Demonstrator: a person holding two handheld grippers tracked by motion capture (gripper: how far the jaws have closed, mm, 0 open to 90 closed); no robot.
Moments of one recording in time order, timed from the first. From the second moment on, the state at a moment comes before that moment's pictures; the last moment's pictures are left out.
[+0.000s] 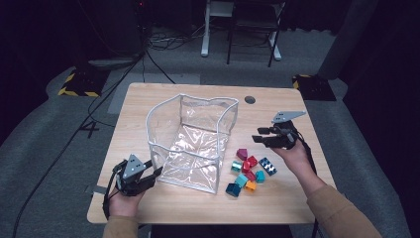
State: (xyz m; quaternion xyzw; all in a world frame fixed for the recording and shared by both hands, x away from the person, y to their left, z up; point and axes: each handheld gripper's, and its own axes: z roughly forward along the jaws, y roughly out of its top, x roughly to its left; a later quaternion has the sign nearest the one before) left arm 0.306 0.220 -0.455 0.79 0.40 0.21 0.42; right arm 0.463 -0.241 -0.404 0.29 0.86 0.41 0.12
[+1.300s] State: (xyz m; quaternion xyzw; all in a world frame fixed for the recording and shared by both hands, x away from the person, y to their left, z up) left arm 0.281 0.200 -0.452 0.81 0.36 0.20 0.42; right arm 0.483 -0.198 -0.404 0.21 0.88 0.41 0.13
